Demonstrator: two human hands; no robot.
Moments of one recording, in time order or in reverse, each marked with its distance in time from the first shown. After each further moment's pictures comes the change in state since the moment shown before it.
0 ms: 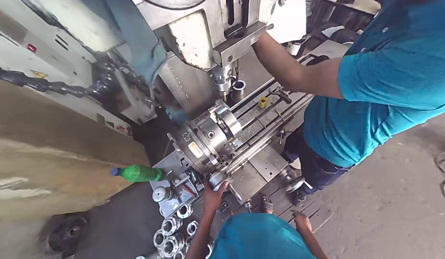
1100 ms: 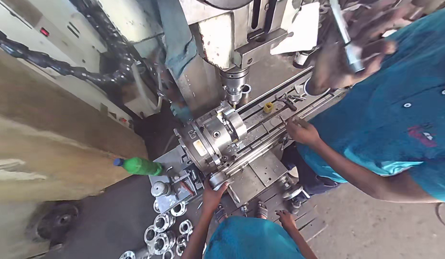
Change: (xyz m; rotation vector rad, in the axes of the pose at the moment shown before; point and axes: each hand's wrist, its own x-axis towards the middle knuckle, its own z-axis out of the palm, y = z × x) left_hand 0.003 -0.002 0.001 0.035 0.008 -0.013; right_hand 0.009 -0.036 0.027 -0.180 -0.192 -0.148
